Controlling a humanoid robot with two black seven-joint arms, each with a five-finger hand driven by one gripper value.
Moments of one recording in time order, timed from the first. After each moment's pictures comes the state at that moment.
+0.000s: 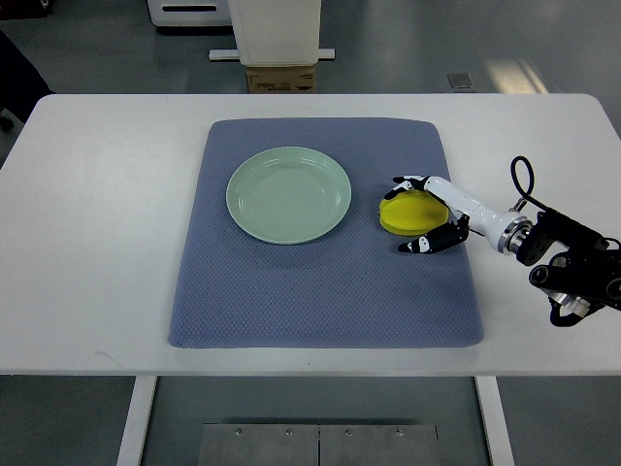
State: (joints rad) left arm -0.01 0.00 -0.10 -0.20 0.15 -0.03 0.00; right arm 1.13 -0.44 -0.36 1.08 -0.54 -0.33 0.45
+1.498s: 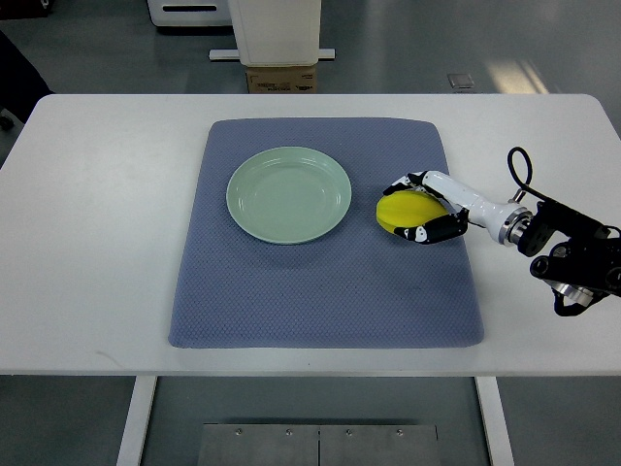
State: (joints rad) left arm -0.01 0.00 -0.10 -0.21 0.15 -0.03 0.00; right arm 1.20 -0.43 -0.44 1.05 -0.49 -0.32 0.47
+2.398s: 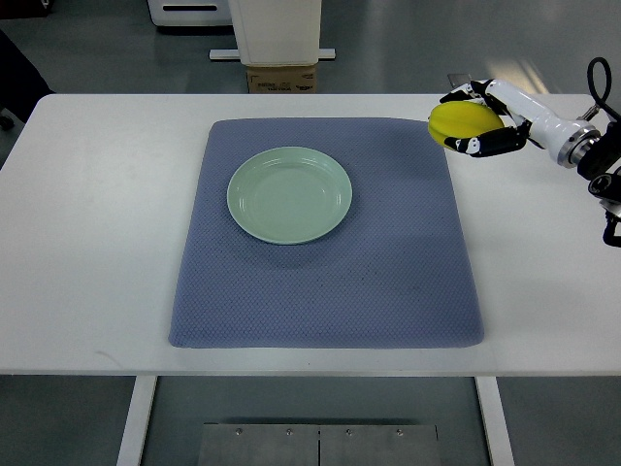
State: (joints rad) left arm -0.01 0.00 -0.10 -0.20 0.15 -0.03 0.00; right arm 1.34 -0.53 -0.41 0.95 -0.38 -0.22 0.48
